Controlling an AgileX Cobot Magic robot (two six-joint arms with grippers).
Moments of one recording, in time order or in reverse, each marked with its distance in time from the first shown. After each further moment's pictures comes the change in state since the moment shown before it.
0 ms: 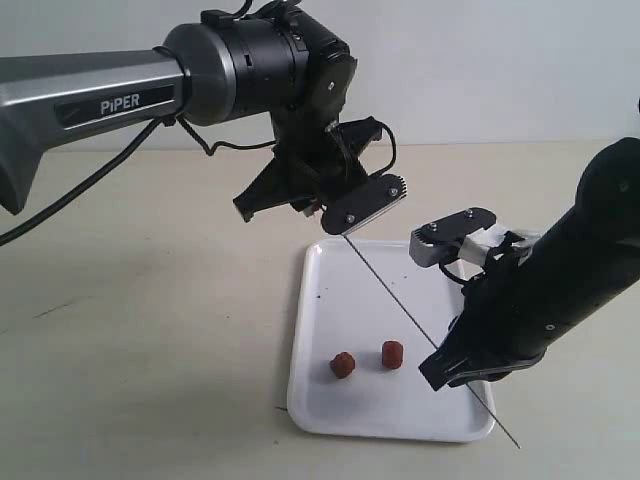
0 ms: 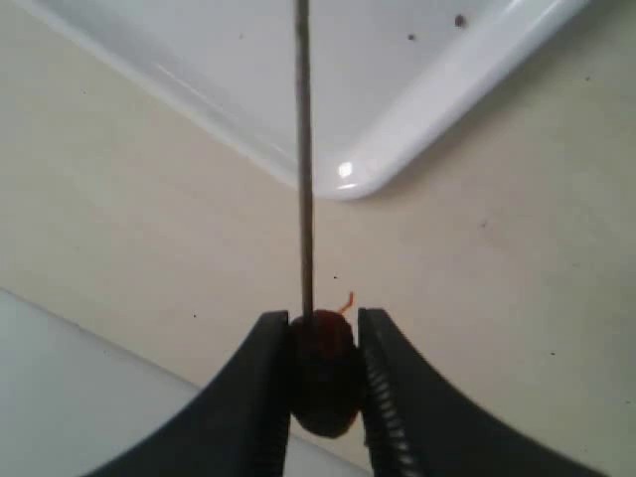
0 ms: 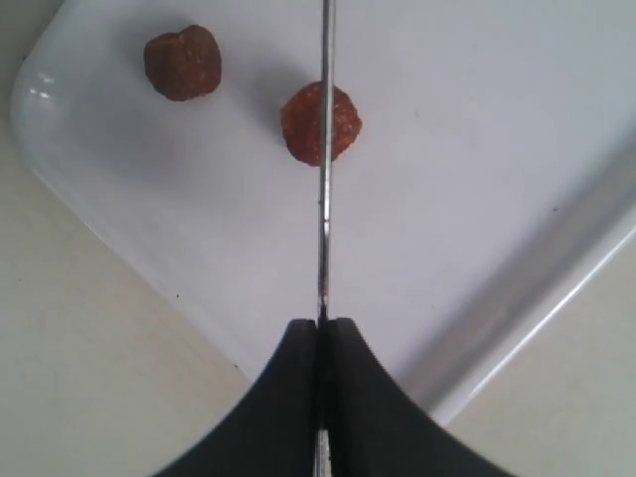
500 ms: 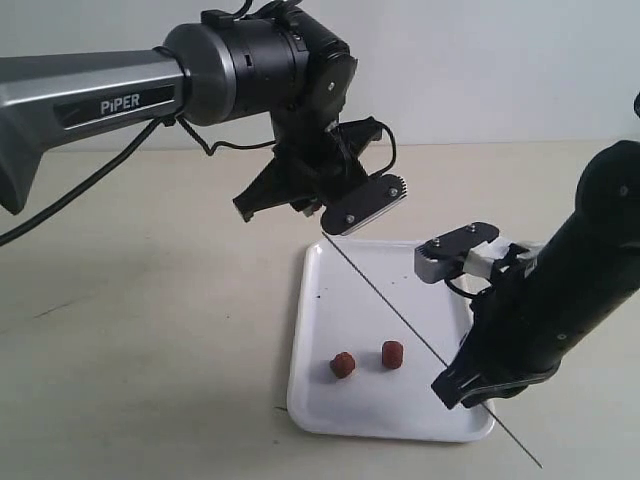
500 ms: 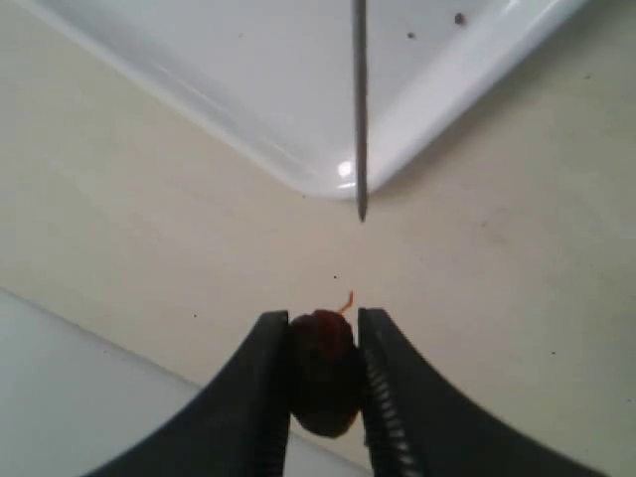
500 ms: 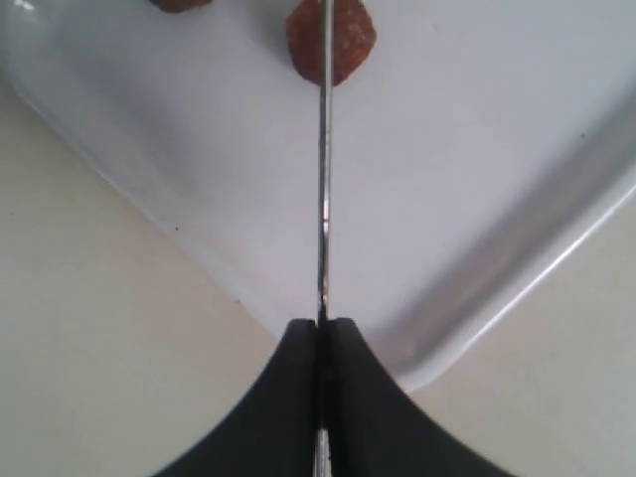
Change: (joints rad) left arm 0.000 0.000 0.000 0.000 0.000 0.001; right arm -0.001 0.000 0.000 -0.072 0.080 0.053
